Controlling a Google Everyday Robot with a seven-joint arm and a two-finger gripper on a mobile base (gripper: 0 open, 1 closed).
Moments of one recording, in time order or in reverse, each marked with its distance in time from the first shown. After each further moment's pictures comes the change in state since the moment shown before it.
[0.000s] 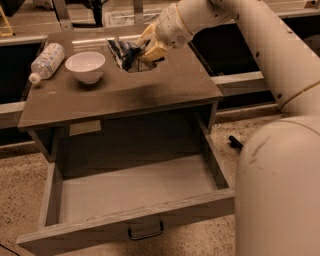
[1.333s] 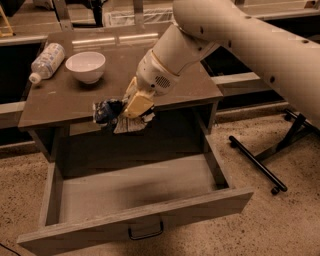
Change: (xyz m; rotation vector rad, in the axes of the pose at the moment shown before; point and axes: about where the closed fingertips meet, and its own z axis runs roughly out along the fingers) arm -0.056 0.170 0.037 -0.296 0.140 0.360
